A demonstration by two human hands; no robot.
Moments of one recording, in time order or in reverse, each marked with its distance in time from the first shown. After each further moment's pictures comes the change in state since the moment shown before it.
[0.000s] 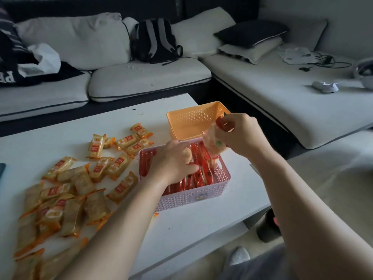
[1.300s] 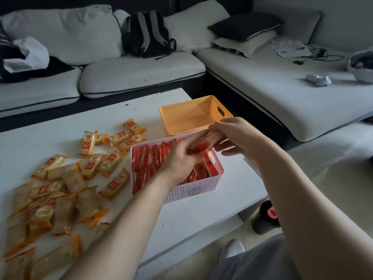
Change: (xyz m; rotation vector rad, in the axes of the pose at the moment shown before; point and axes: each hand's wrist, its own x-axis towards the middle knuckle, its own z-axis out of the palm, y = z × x) left_hand -0.015 0.037 0.016 -0.918 -0.063 0.153; right_hand -0.010 -0.004 -0.016 0.500 -0.381 0.446
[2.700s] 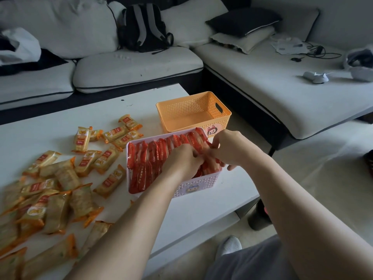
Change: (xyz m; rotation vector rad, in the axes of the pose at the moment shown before) left_hand 0.021 -0.020 0.014 0.600 0.026 -0.252; right_hand 0.008 0.026 0.019 -0.838 0.032 -0.028
